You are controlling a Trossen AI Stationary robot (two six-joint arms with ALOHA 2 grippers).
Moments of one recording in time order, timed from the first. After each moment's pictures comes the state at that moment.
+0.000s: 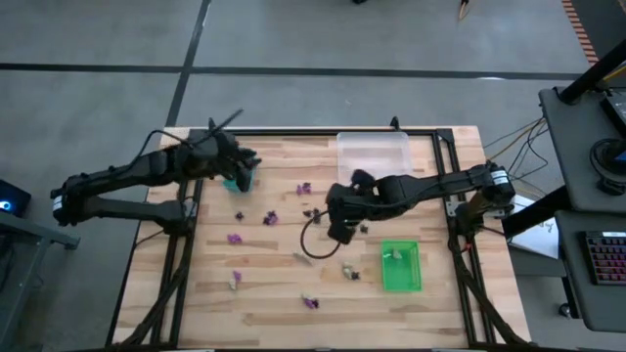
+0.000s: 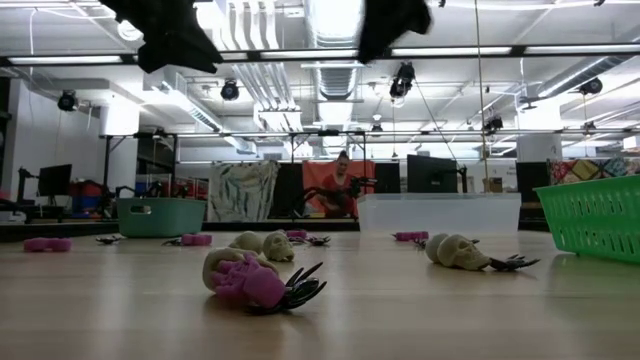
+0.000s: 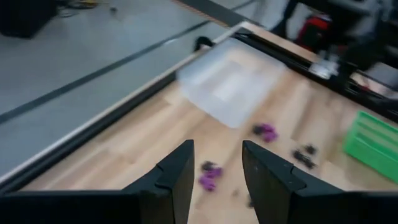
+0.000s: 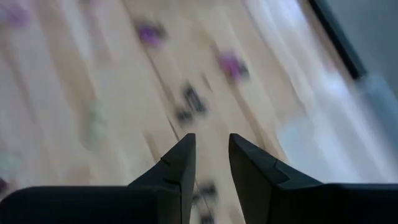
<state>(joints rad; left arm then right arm) 0.24 0.87 0.89 -0.50 -0.24 -0.32 0.16 1.76 1.72 -1.14 0.37 0.49</state>
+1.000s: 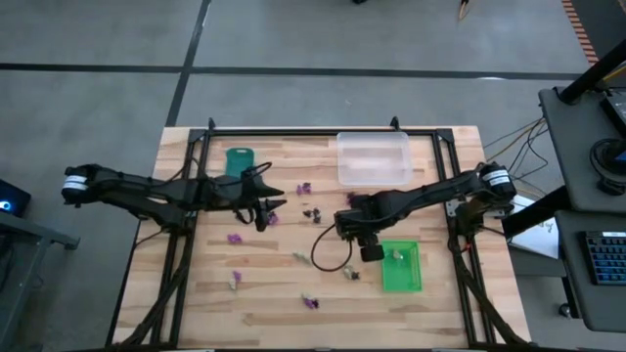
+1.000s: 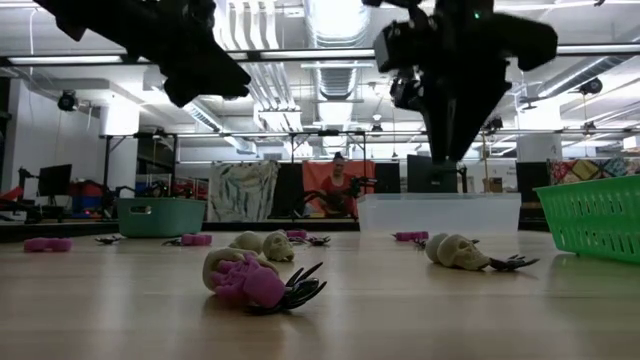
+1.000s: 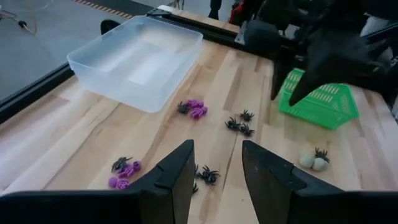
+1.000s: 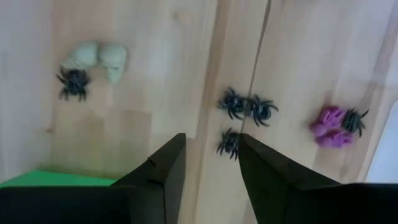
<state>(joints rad) -0.03 1.03 0.61 0.00 -0.24 -0.30 0.14 1.74 1.33 -0.99 0.02 -0.02</state>
